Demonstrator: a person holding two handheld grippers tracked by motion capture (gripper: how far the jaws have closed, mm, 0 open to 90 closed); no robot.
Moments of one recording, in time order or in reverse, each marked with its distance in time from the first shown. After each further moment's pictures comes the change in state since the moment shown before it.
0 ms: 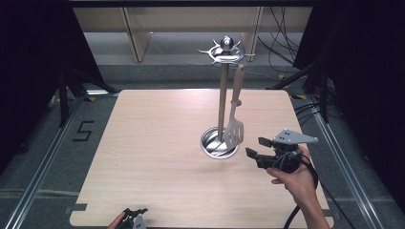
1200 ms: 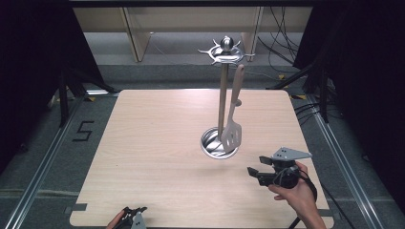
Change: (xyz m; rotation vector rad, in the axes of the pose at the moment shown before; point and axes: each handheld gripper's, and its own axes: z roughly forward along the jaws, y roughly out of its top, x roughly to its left) left arm 0.004 0.002 0.000 -0.001 0.005 -0.002; right arm -0.002 -0.055 0.007 0.133 0.038 0.031
